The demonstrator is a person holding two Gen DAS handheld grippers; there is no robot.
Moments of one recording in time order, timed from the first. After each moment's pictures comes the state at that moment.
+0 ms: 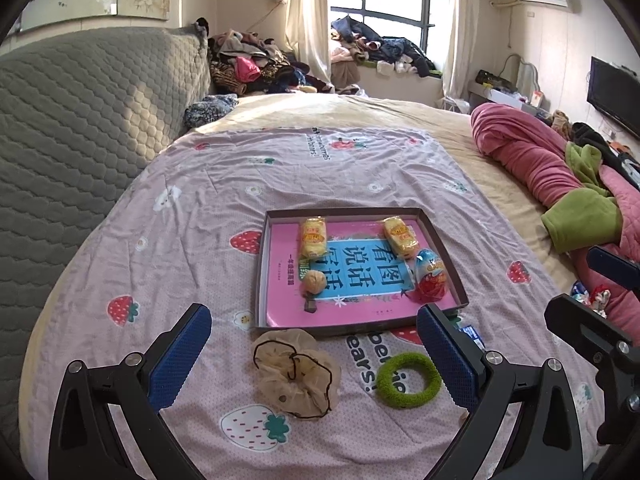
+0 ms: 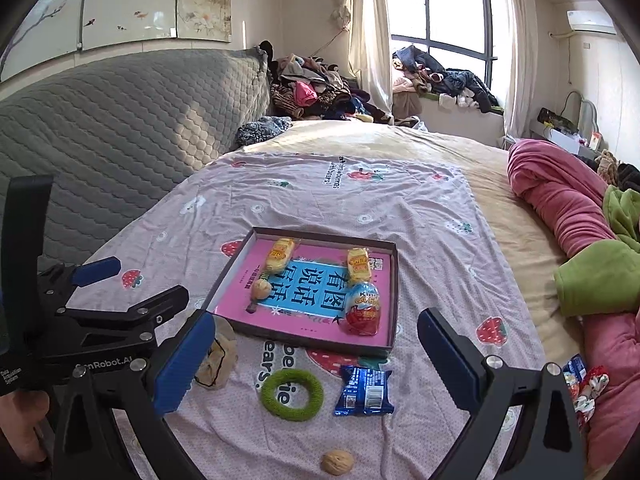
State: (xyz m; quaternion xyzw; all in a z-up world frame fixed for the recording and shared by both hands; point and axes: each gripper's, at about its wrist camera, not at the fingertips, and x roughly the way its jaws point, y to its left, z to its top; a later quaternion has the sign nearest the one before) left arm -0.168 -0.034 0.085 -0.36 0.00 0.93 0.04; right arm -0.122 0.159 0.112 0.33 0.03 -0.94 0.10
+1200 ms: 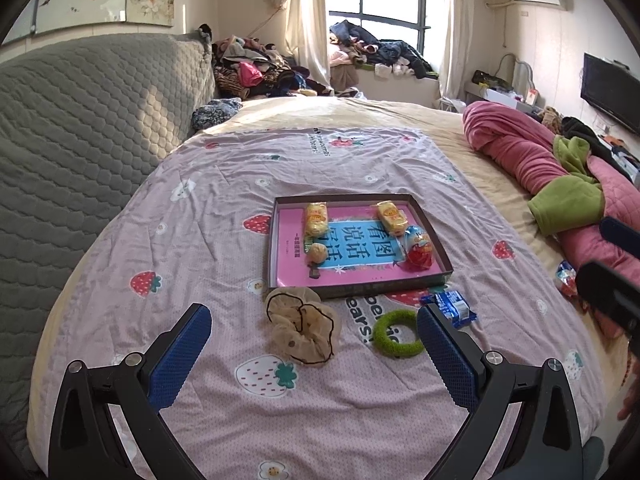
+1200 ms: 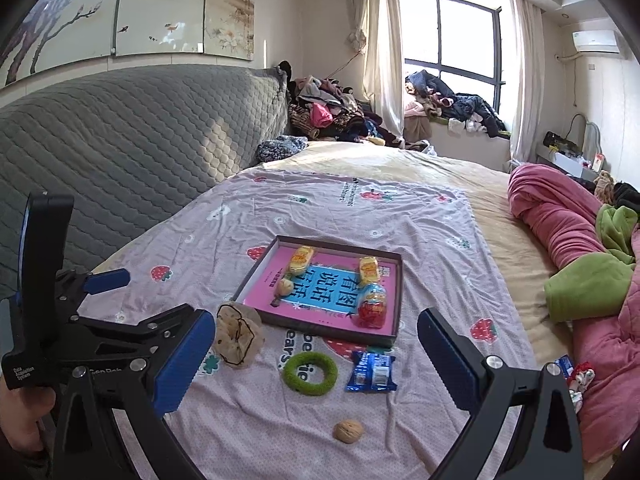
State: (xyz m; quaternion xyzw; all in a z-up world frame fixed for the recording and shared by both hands) left arm -0.089 -0.040 0.098 -0.35 0.01 0.93 0.04; right arm -0.044 0.158 0.141 0.29 0.04 -0.95 0.12
